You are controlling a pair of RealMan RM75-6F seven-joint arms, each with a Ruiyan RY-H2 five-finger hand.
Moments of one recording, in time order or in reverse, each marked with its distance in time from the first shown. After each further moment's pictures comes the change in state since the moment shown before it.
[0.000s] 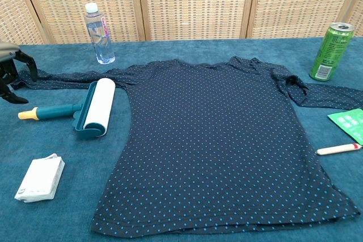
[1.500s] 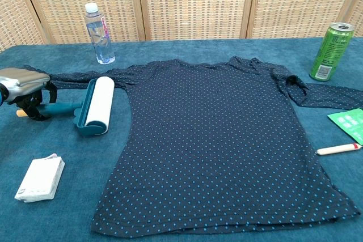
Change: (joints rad) left arm -0.129 -0.238 0.118 0.313 -0.092 -0.025 0.016; right arm 0.005 -0.005 0.000 0.008 0.007 -0.010 0.006
